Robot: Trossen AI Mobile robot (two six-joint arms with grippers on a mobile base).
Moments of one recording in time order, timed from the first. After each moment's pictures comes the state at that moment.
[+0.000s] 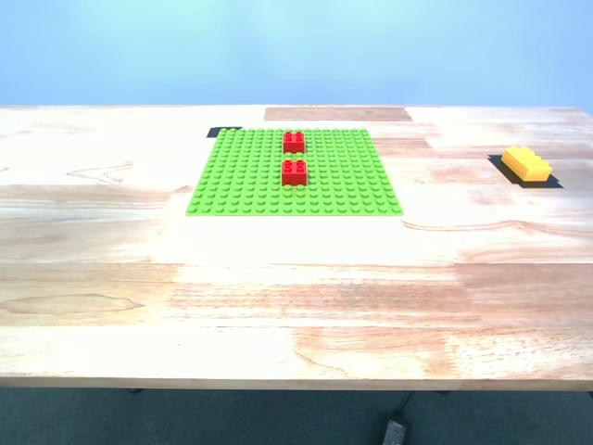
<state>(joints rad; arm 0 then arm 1) 0.00 0.79 0.95 -0.90 0.58 0.45 0.01 0.97 0.89 -0.51 -0.15 -0.02</state>
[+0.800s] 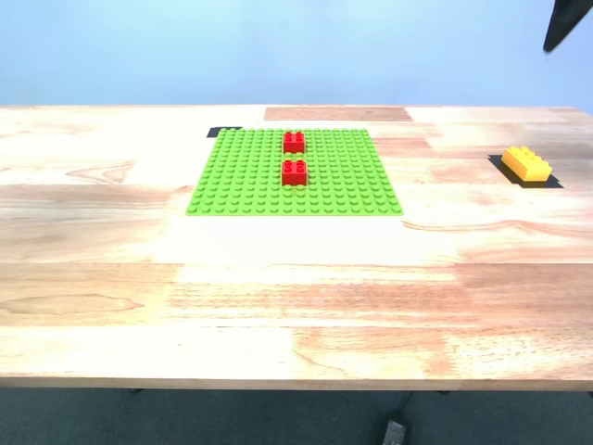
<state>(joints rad) 0.00 0.90 1.01 -0.88 0.58 0.44 -0.02 1.56 1.36 -1.07 -0.10 -0.11</state>
